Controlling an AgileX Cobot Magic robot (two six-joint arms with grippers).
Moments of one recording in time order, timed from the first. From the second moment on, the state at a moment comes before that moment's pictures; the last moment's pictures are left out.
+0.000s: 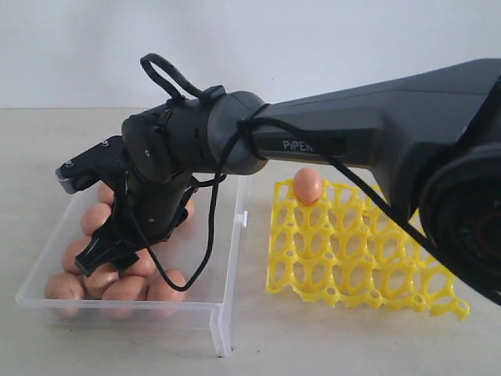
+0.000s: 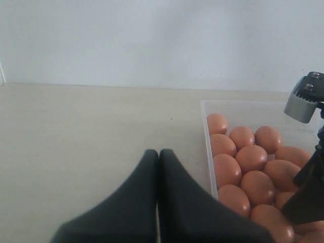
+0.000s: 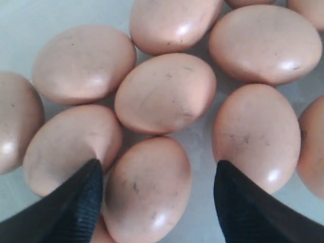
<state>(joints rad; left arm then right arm) 0.07 0.00 0.00 -0.03 0.23 0.02 0.92 2.25 -1.74 0.12 0.68 -0.11</state>
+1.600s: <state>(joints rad) 0.07 0.00 0.00 -0.03 0.23 0.02 0.93 2.33 -1.85 0.17 0.75 -0.14</state>
